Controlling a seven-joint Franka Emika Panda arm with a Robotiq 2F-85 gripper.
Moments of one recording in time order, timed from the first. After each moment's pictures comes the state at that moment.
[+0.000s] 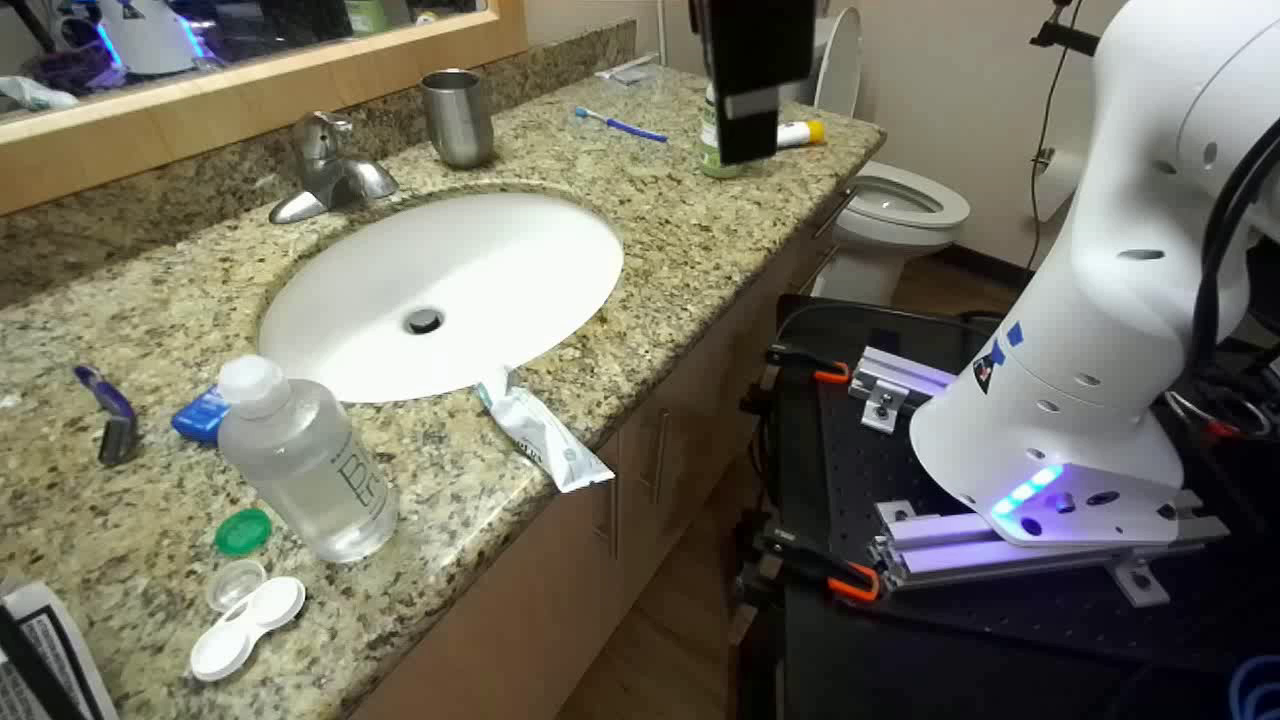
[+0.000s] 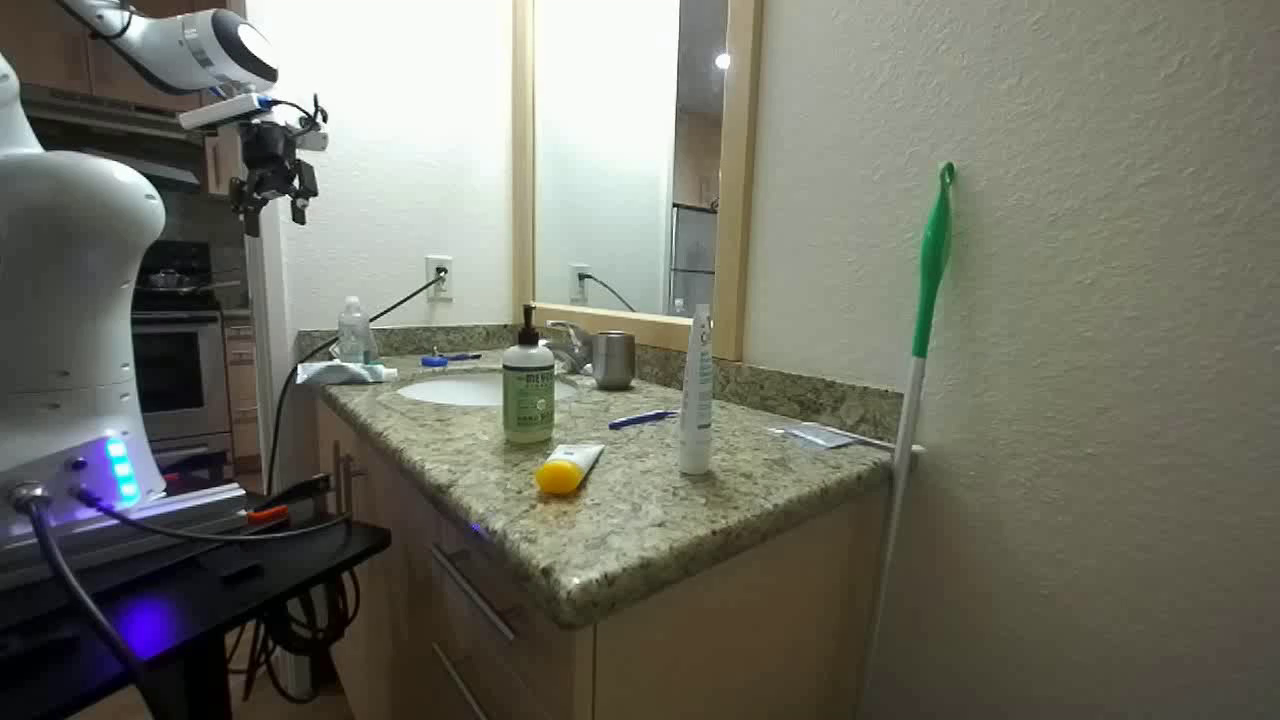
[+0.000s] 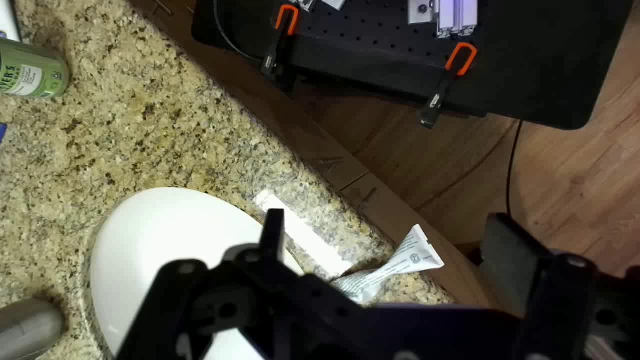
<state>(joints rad) 0.12 -0.55 0.28 -2.38 -0.08 1.60 0.11</state>
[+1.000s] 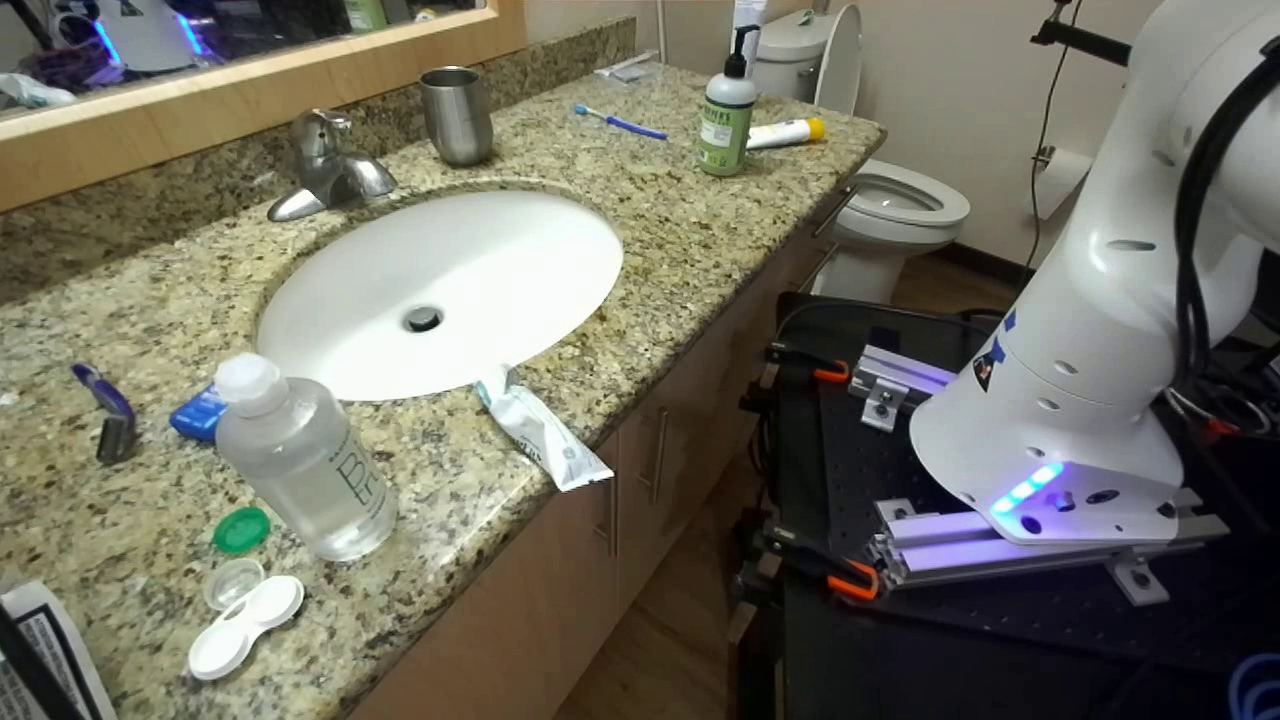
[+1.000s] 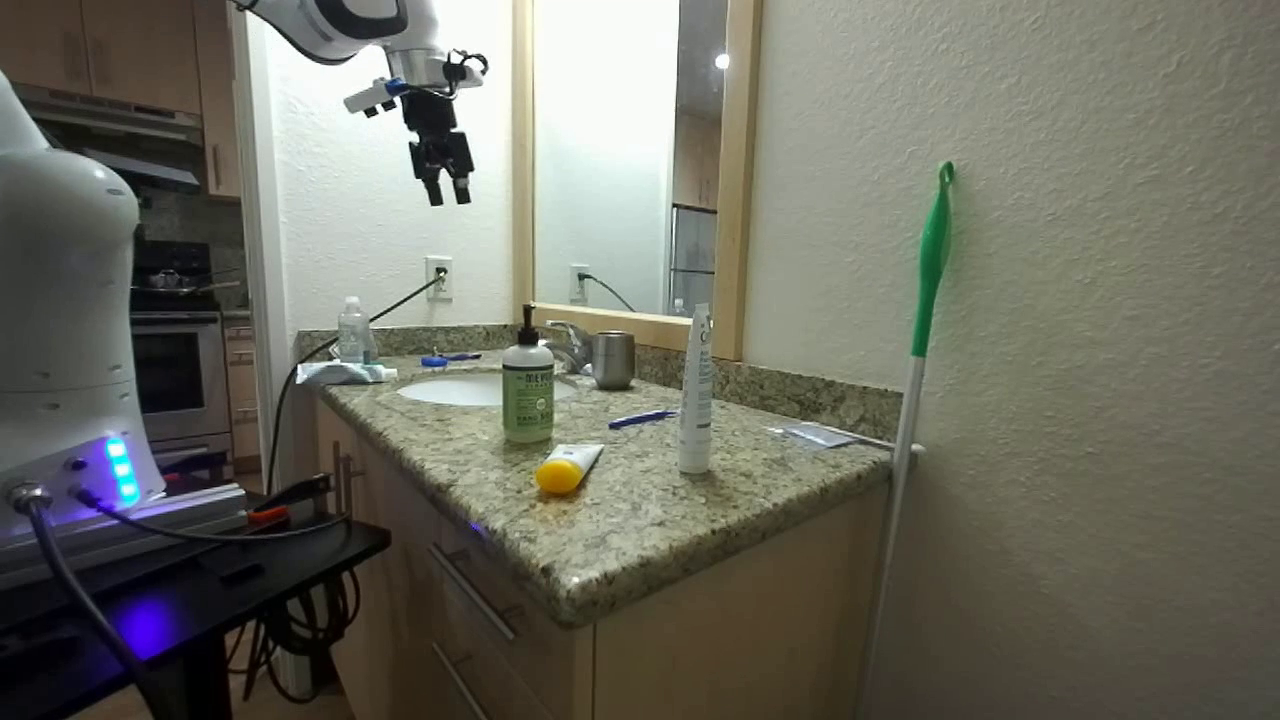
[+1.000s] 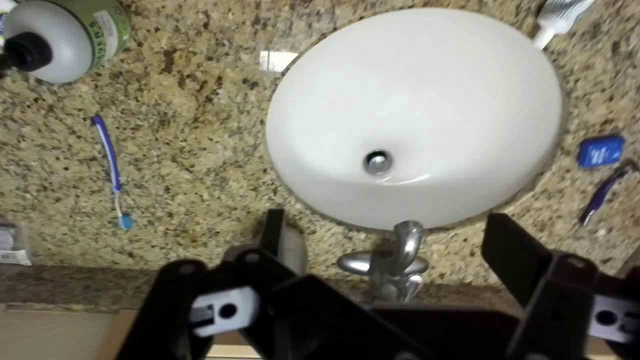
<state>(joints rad) -0.15 -0.57 -0.26 -2.37 -0.11 2.07 -0.01</state>
